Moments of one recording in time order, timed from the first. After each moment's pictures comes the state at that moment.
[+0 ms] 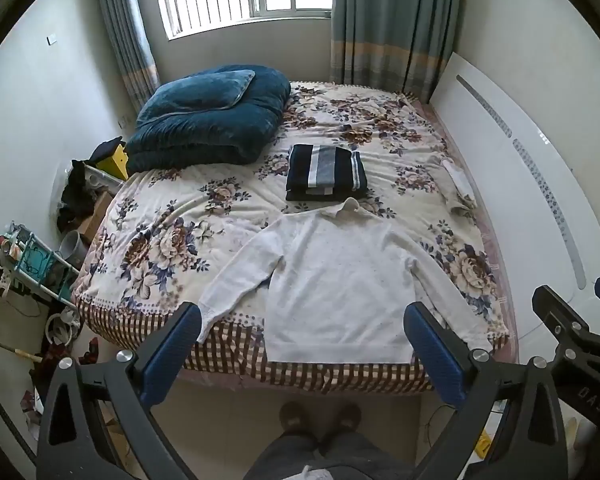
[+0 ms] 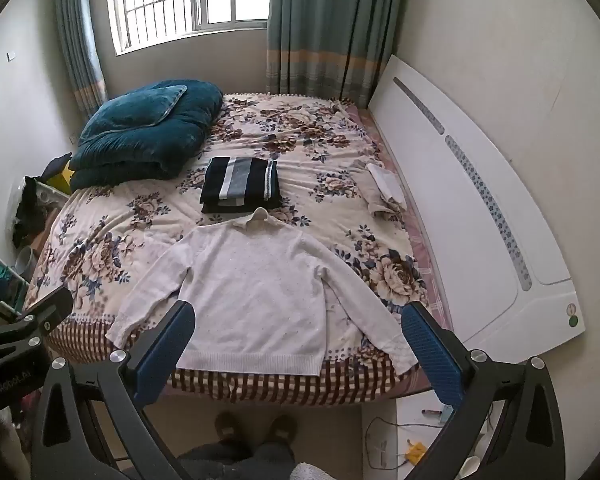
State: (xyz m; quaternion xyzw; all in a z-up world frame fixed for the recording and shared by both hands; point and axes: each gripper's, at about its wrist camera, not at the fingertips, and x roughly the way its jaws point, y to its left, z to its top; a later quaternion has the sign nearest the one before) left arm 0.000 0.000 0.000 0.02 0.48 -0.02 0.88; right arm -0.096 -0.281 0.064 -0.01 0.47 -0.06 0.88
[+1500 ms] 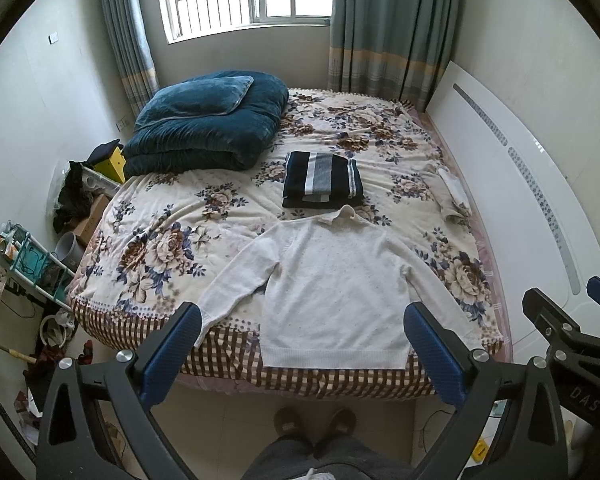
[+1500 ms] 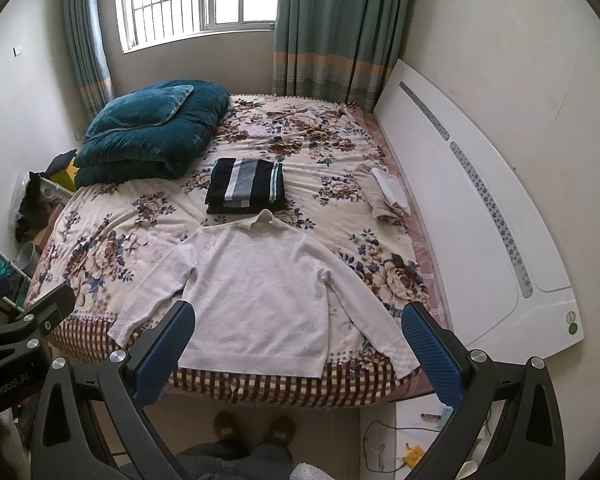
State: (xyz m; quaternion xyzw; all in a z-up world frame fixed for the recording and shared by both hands) left arm 0.003 -0.003 0.010 0.01 0.47 -0.02 0.88; right arm -0.095 -0.276 0.069 -0.01 0.47 -0.06 0.88
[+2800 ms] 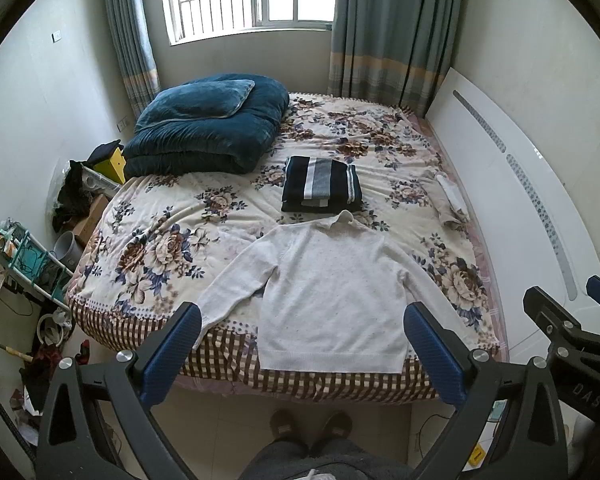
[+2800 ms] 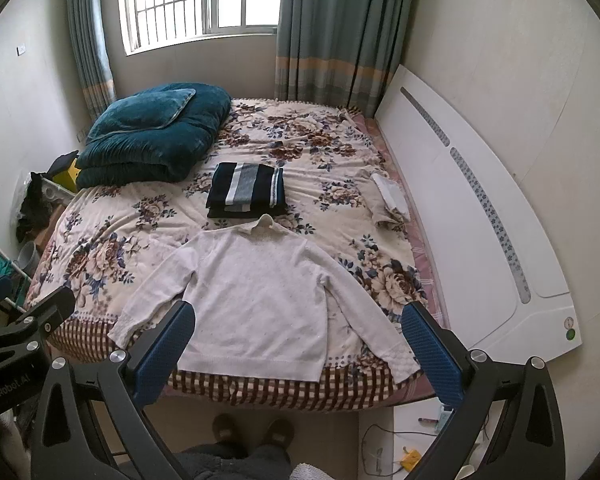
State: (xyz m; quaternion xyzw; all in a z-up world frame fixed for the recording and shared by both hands) left arm 0.006 -0.004 0.011 0.01 0.47 -0.02 0.88; right arm -0.093 -0.281 0.072 -0.01 0.47 -0.06 0.88
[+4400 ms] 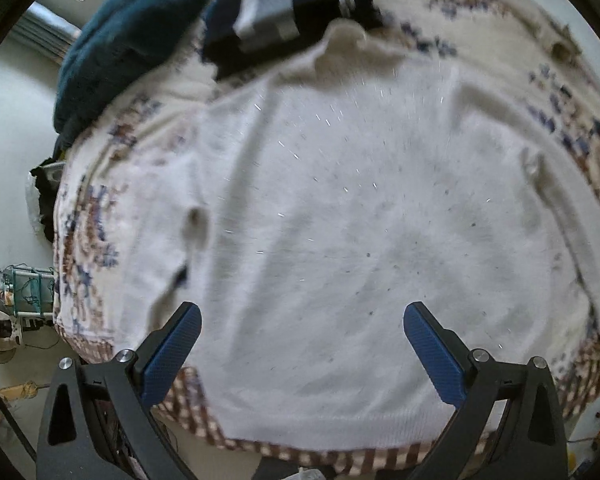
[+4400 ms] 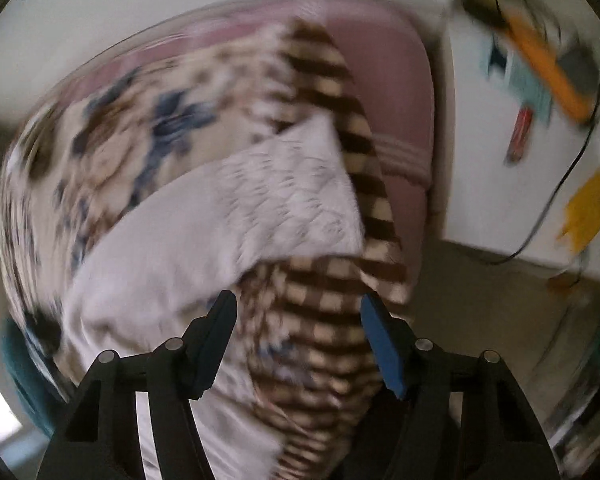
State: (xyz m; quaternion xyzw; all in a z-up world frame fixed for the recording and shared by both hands) left arm 0.245 -0.158 -0.436 0.18 0.64 0.02 0.75; right arm -0.161 -0.700 -0.559 0.60 0.47 -0.43 0.49
